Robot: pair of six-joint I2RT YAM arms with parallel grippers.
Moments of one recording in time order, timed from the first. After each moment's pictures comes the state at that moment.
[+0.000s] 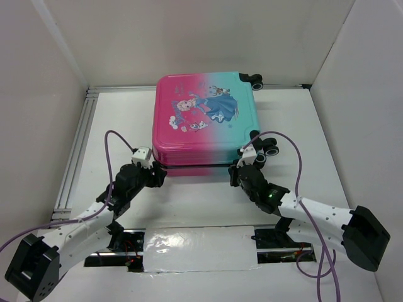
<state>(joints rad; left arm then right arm) -0.50 0.82 0.25 0.19 -0.06 -0.32 0.85 0.96 0.37 0.14 0.46 0.40</state>
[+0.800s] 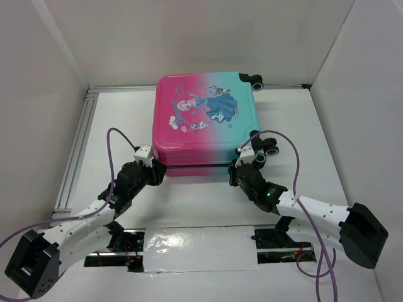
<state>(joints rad) -0.52 0.84 0.28 0.18 -0.09 -0.32 0.85 0.99 0.38 0.13 0.46 0.38</state>
